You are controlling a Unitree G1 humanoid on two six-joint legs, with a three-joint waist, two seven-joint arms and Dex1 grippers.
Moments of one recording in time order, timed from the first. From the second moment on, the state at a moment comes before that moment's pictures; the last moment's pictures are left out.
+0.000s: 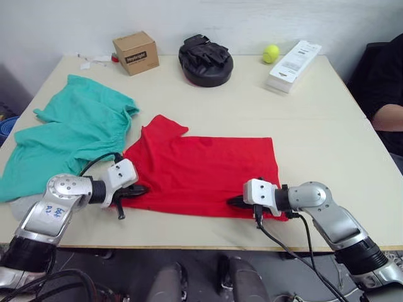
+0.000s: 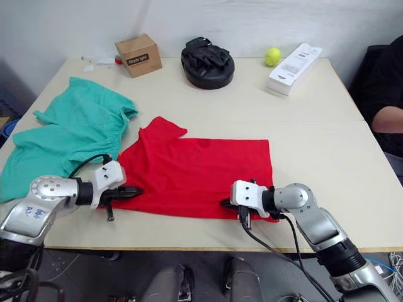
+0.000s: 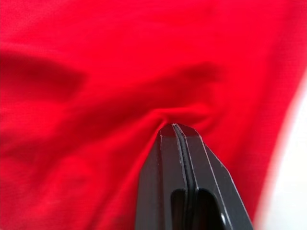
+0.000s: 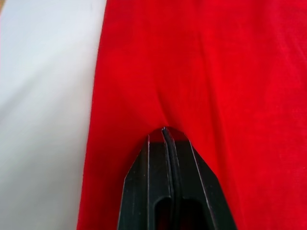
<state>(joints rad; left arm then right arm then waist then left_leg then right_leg) -0.28 0.87 -0.07 -0.04 -0.19 0.41 -0.93 -0.30 -0.69 0.31 -0.16 0.08 0.18 1.05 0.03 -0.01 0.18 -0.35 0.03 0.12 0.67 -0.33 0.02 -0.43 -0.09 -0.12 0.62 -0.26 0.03</state>
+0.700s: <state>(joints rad) -0.18 0.89 0.03 -0.07 -0.24 0.42 -0.98 -0.23 -0.77 0.08 -0.26 0.29 0.39 1.03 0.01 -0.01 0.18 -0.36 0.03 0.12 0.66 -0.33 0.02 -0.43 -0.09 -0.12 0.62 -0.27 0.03</state>
